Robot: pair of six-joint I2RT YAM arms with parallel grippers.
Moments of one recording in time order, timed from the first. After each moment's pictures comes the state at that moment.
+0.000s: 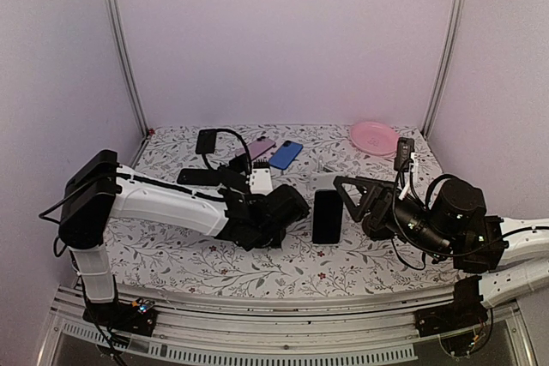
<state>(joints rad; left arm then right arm) -1.17 1.92 1.25 -0.26 -0.96 -0.90 1.29 0.90 0.60 0.30 0.53 0.64</state>
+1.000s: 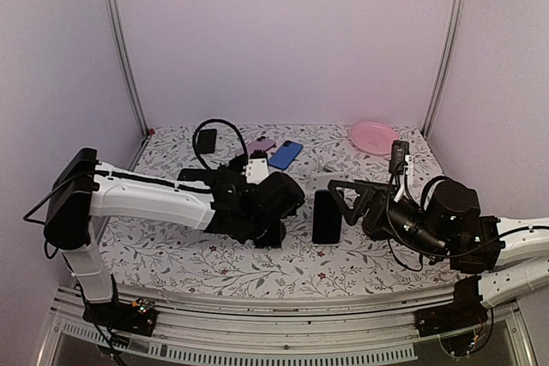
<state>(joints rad) -1.17 1.84 1.26 -0.28 -0.90 -0.90 1.29 0.92 0.60 0.29 0.53 0.64</state>
